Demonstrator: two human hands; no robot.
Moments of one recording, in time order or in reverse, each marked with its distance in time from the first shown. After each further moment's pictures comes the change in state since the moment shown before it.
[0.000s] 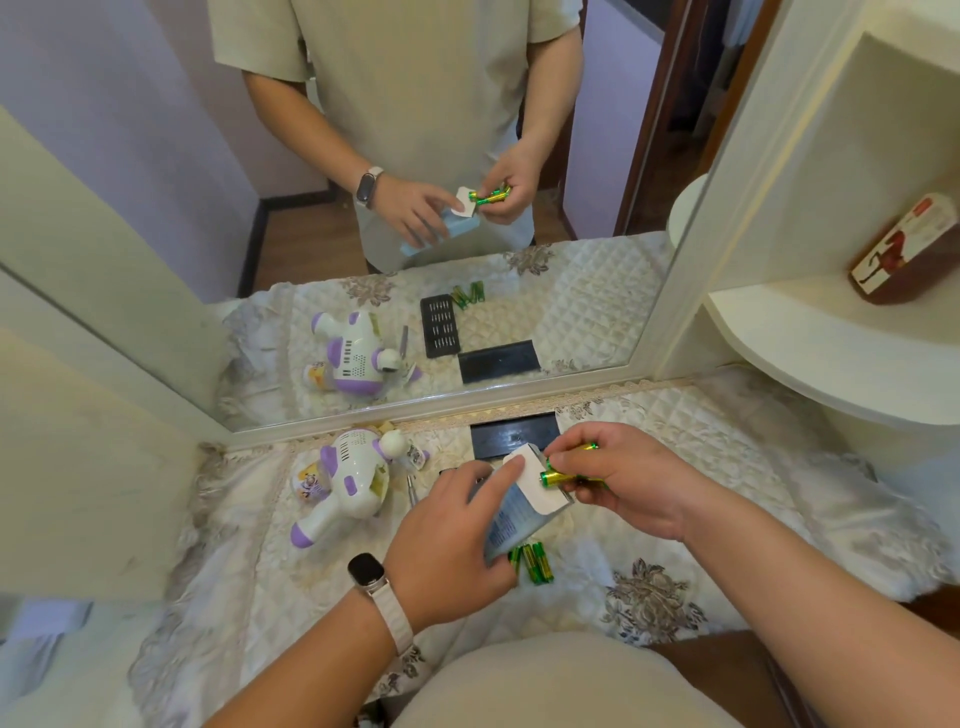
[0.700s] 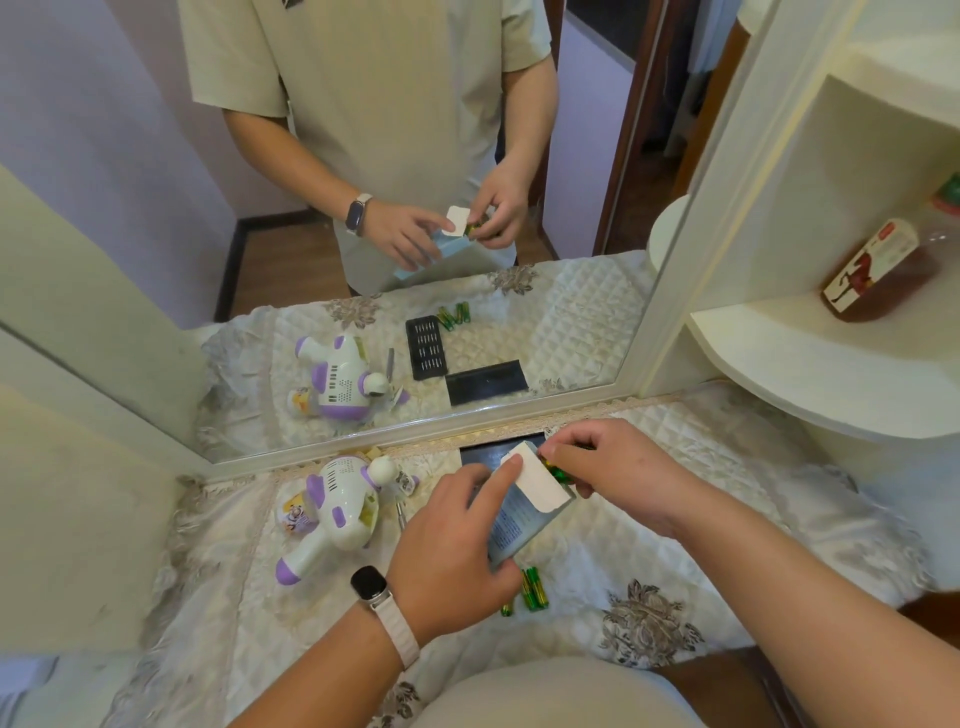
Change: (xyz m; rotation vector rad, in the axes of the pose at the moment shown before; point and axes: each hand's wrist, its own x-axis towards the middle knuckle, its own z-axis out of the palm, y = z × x) left_hand 0.019 0.002 -0.007 -0.018 0.064 0.016; right_hand 0.007 -0.018 -0.003 -0.440 0.143 -0.220
